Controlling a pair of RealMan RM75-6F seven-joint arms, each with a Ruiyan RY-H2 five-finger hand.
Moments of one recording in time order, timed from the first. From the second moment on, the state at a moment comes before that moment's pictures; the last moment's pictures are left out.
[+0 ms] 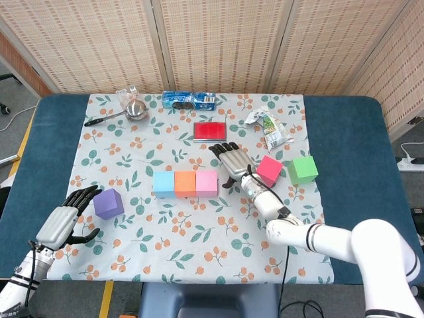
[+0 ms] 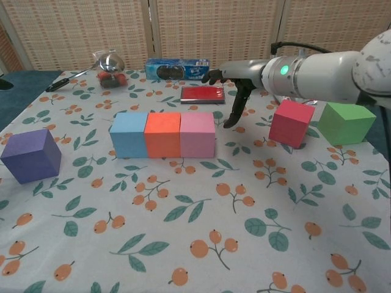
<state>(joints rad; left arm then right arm) -0.35 -1.08 -0.02 -1.71 1.51 1.19 -0.21 1.15 -1.56 0.18 -1.29 -0.63 0.70 -0.40</state>
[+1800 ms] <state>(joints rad) -0.52 -1.28 -0.14 -1.59 1.08 1.01 0.15 0.37 -1.00 0.05 -1.70 -1.42 1.32 0.18</state>
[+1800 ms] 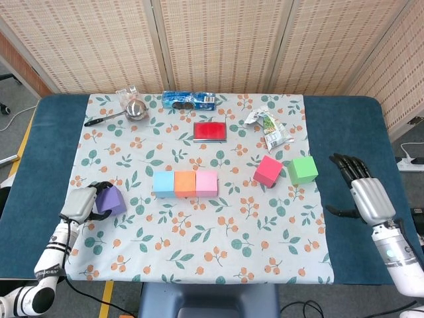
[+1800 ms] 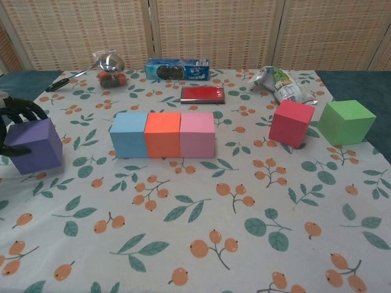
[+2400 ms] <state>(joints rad) -0.79 -1.23 -0.25 -1.58 1.23 0.77 0.06 0.33 -0.99 0.08 -1.74 -1.40 1.32 0.14</state>
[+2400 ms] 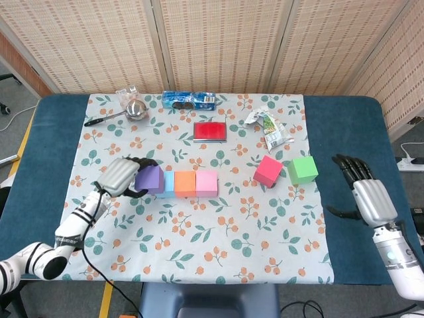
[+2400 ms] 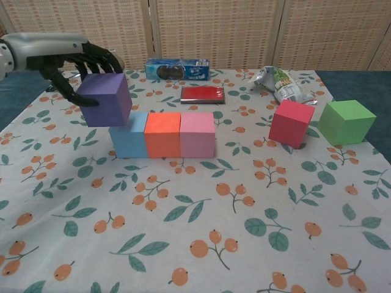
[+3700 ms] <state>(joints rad) -0.97 -1.36 -0.22 -1.55 0.91 0.79 0.29 0.30 -0.99 0.11 -1.72 -1.40 1.29 0.16</state>
